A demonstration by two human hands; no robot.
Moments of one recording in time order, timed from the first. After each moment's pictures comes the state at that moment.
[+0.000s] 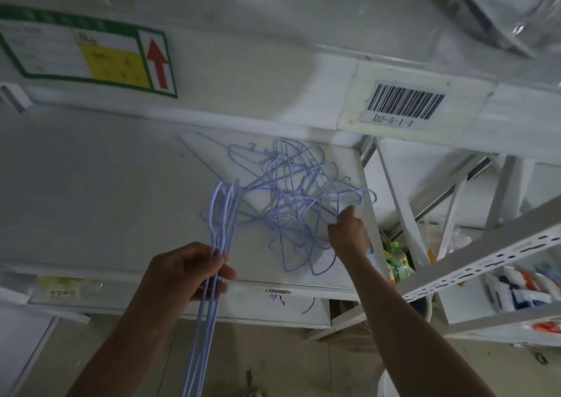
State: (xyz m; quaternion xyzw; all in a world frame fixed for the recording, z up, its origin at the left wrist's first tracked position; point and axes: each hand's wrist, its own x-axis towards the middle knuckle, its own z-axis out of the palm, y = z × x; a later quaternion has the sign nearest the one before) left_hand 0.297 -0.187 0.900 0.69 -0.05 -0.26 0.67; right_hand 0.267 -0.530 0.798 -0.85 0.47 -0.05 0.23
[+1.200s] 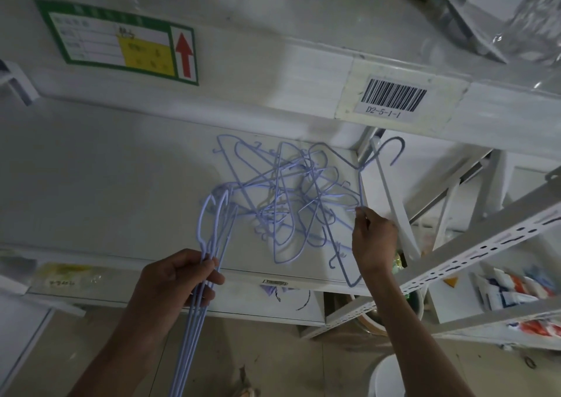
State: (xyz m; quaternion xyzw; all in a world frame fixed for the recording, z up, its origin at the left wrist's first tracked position) left_hand 0.267 -0.164 0.900 0.70 -0.02 -0.23 0.67; right_hand 0.200 -0.514 0.854 -0.86 0.34 -0.28 0.24
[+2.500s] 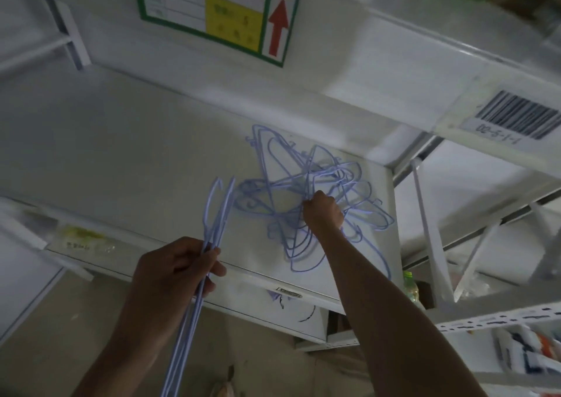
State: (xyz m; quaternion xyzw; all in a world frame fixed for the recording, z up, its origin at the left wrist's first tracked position) left_hand 0.267 -0.153 0.892 0.73 -0.01 -0.09 0.68; right_hand 0.377 -0.472 0.794 -0.94 0.32 0.02 0.13
